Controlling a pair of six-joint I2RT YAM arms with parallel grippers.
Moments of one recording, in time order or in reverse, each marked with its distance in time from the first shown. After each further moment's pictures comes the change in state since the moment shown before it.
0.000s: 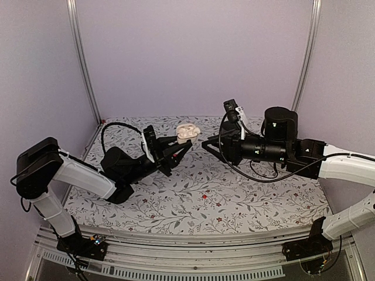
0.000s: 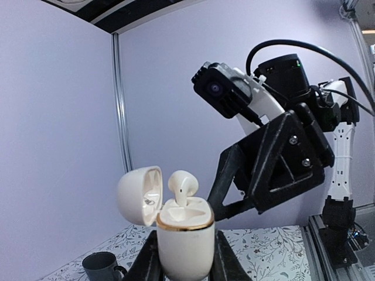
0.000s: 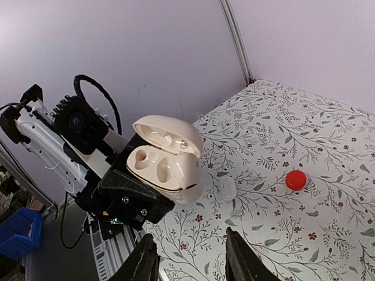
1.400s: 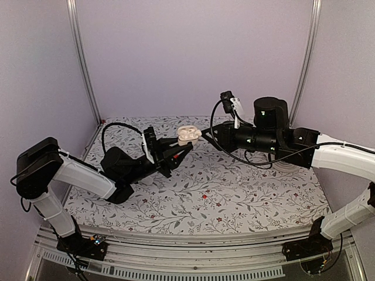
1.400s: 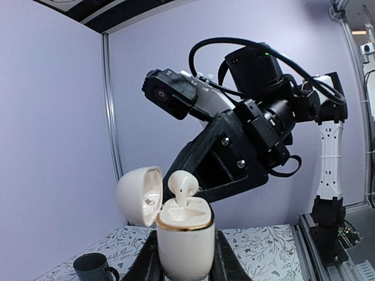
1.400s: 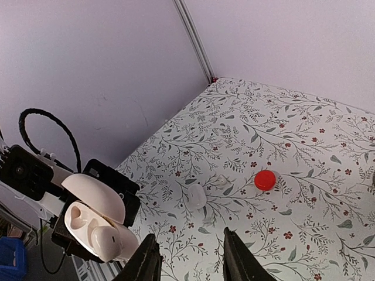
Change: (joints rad) left arm 0.000 0.000 0.000 0.000 0.051 -0.015; right arm -0.033 0.085 0.140 -0.120 0.143 0.045
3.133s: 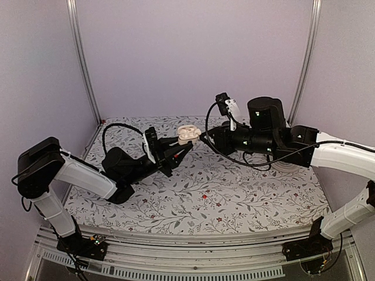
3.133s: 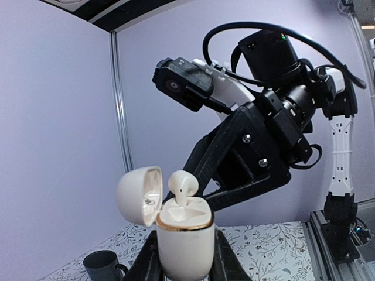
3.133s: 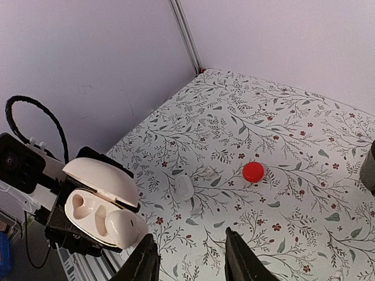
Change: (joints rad) left arm 0.000 0.012 0.002 -0.001 -0.041 0.041; right arm 0.053 0.020 0.051 -0.101 0.089 -0.036
